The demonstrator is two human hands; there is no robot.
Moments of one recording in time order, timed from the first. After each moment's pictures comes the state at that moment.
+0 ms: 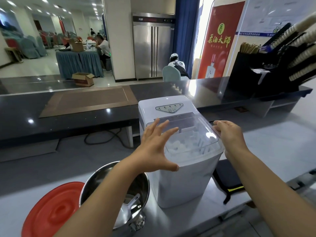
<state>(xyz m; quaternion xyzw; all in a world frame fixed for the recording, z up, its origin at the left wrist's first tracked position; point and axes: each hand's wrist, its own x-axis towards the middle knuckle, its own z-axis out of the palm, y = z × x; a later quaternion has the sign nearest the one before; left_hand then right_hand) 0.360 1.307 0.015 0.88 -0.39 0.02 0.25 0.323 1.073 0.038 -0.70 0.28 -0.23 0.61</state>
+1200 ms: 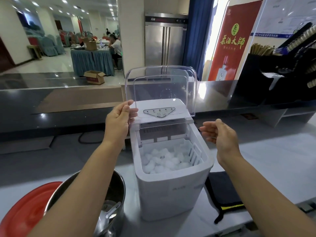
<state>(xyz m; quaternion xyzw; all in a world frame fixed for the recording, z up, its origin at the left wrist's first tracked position) 0.424 1.277 0.038 0.66 -0.05 0.14 0.73 0.352 1.030 0.029 -0.68 0.19 -0.22 0.67</state>
